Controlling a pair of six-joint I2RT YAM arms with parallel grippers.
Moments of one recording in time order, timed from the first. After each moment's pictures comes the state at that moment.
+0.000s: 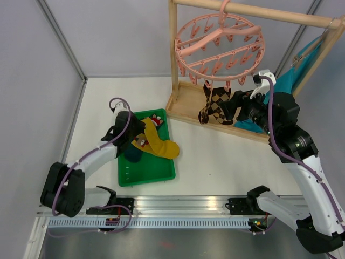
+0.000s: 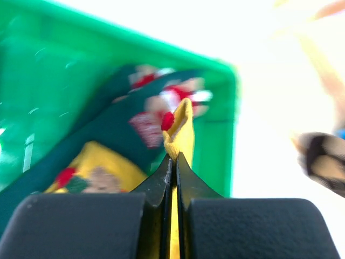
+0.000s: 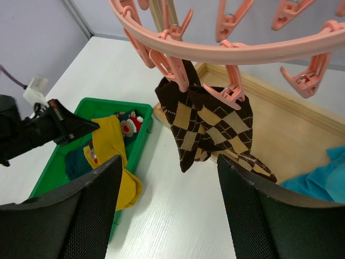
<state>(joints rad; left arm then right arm) -0.36 1.32 0.65 0.09 -0.20 -0.80 0.40 0.94 1.31 -0.56 -0.08 0.23</state>
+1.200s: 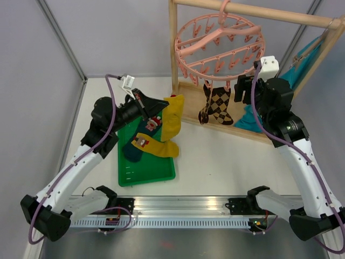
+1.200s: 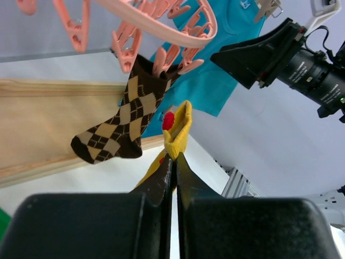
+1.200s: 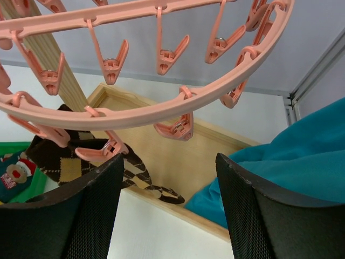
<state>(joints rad) -0.50 1.01 1.00 0.11 0.42 -0.62 0.31 1.07 1.36 -0.47 0.21 0.02</state>
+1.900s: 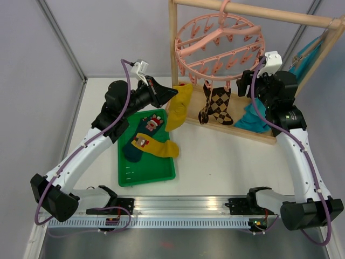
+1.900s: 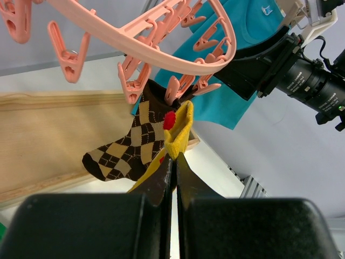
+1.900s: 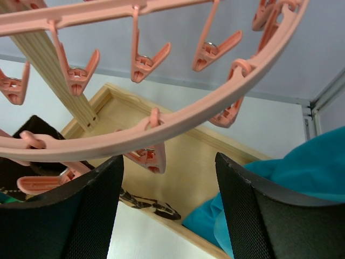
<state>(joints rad) -0.56 1.24 1.24 0.04 0.34 -0.55 0.10 1.16 1.32 -0.35 -0.07 -0.01</state>
